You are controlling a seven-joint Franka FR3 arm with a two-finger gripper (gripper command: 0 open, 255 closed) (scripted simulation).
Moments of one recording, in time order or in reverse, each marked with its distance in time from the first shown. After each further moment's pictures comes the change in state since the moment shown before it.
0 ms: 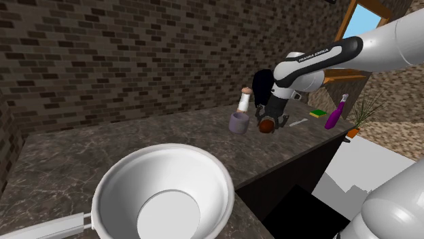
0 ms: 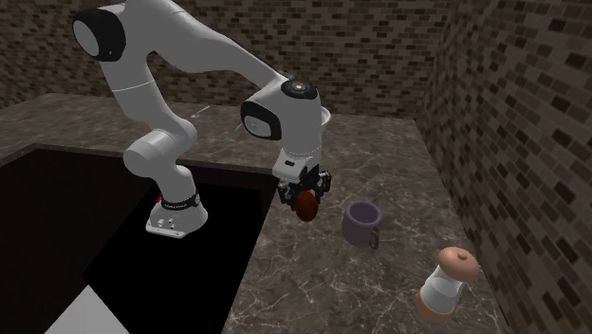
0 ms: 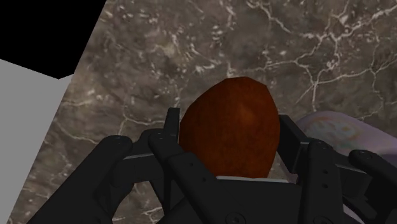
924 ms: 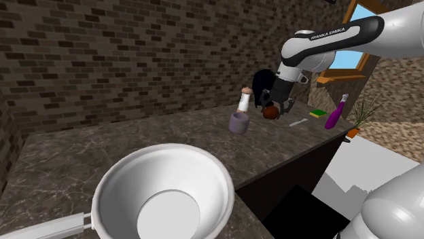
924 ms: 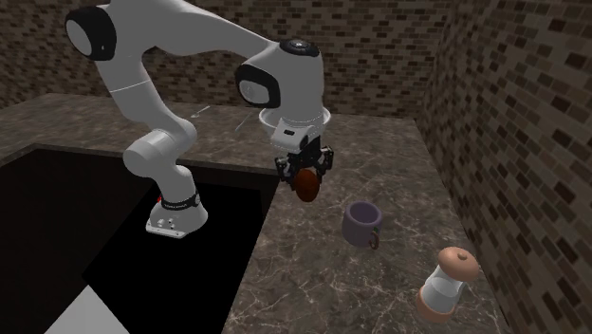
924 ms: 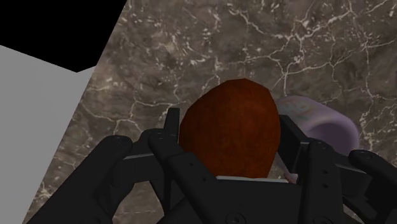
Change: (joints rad) arm -0.004 -0.064 0.003 0.128 -0.021 -0.190 0.032
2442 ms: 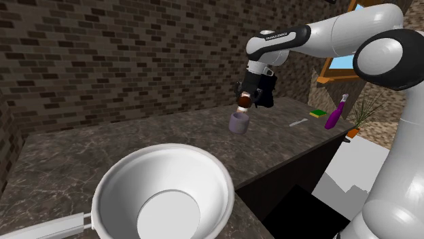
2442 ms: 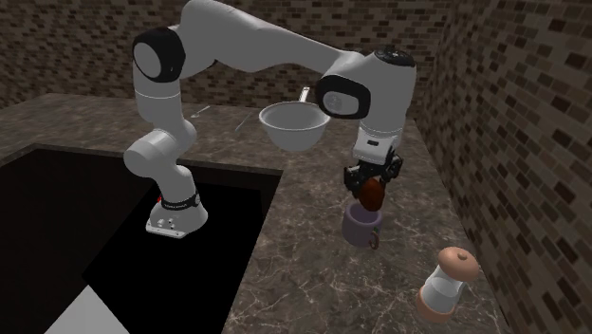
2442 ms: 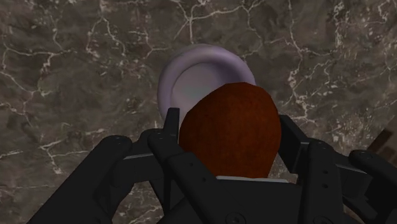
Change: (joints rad) arm 0.032 0.493 0.031 0.561 0.047 -0.064 0.054
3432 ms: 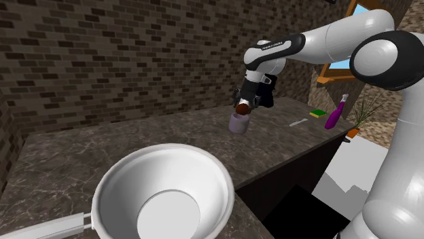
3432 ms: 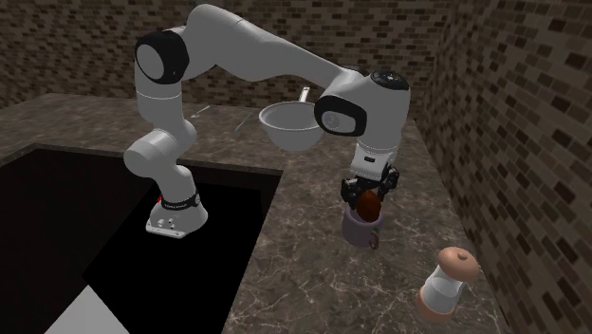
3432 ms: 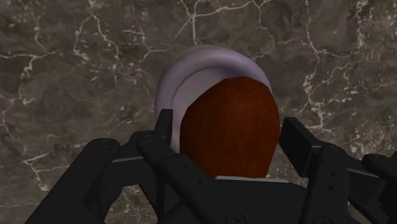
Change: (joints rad) arm 0.001 0.019 0.002 -0.072 0.007 0.091 -0.014
